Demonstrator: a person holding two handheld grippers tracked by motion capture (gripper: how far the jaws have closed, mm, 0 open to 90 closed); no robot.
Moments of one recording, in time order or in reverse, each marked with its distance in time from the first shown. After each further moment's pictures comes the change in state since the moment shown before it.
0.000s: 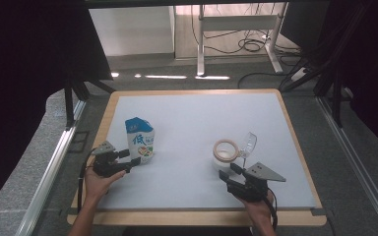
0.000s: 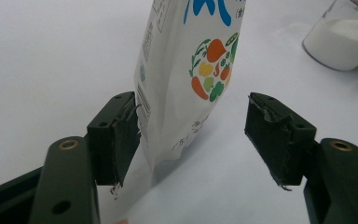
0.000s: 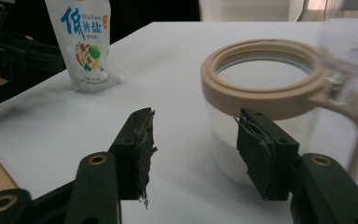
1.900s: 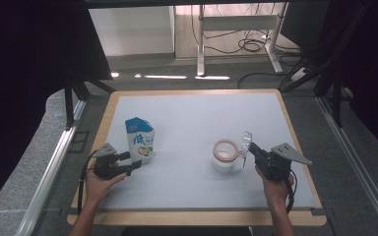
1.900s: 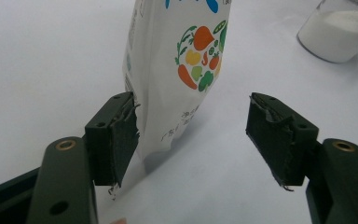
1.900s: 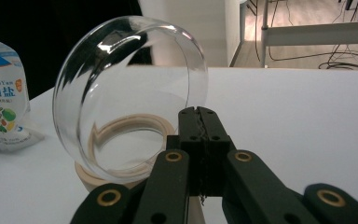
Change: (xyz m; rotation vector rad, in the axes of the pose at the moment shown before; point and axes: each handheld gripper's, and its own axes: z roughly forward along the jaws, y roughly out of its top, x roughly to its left) left arm -0.006 -0.004 0.000 0.011 -0.008 0.008; right arm -0.057 0.040 -0.012 -0.117 -0.187 0.029
